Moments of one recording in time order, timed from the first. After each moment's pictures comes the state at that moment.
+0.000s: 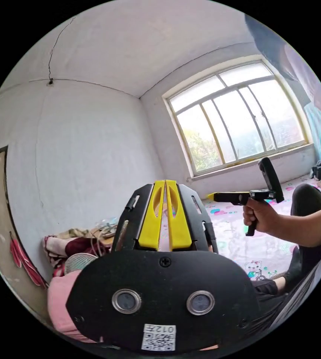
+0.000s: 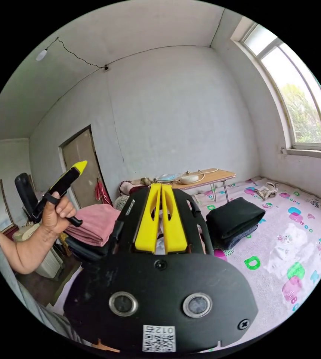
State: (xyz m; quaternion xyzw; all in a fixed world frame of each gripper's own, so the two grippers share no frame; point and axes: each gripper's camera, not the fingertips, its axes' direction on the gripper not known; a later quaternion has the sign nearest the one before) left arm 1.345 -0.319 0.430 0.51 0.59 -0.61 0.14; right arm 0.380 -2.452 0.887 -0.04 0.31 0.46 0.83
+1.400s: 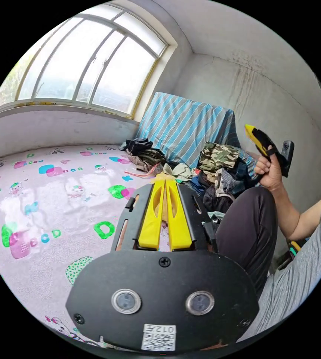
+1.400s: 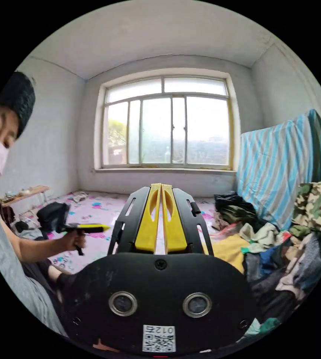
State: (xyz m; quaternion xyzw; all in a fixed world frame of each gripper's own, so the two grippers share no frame) left arm 0.787 -0.446 -0.143 0.75 0.60 0.07 -0.28; right arm 0.316 -3.145 0.870 -0.24 0.81 0.34 0.41
